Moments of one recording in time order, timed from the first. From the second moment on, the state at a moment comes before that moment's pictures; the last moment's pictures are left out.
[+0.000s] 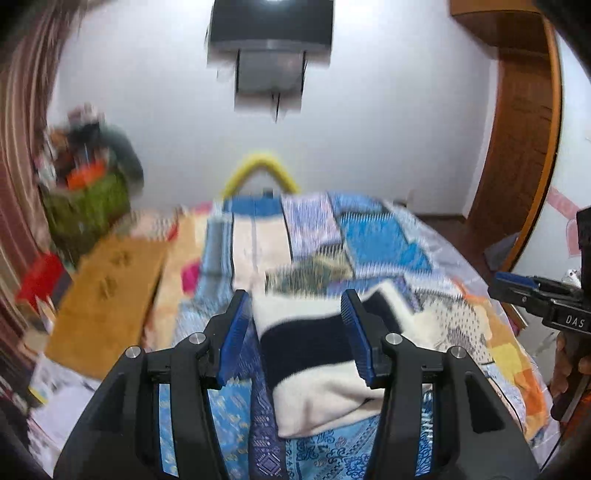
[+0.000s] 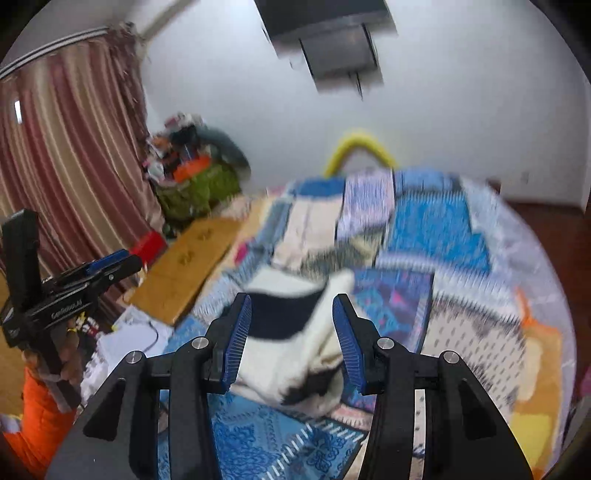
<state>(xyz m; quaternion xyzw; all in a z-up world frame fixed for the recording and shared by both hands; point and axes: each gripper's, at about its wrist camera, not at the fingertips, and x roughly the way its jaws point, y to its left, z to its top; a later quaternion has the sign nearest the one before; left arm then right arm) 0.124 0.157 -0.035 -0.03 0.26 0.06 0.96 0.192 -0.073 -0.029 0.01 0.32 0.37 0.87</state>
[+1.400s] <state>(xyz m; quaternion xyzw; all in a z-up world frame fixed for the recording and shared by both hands) 0.012 0.103 -0.004 -0.03 0.10 0.10 0.99 0.074 -0.082 0.014 -0.01 0.14 0.31 0.94</state>
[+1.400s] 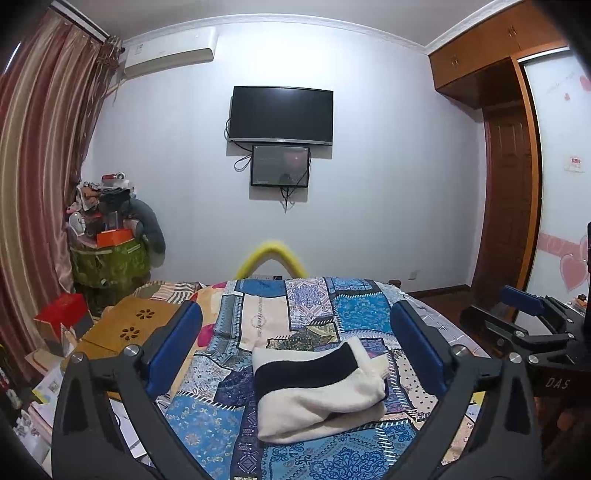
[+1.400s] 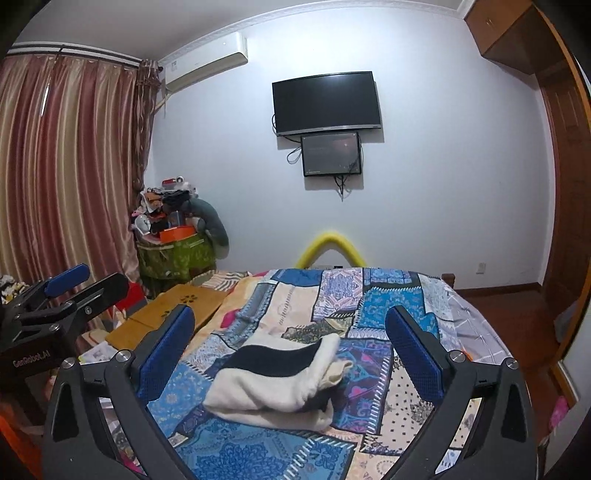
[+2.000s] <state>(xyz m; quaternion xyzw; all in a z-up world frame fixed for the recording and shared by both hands) 0.014 0.104 -0.005 -0.04 0.10 0.10 0.99 0.073 -0.081 0.014 -0.01 0.14 0.31 0.94</state>
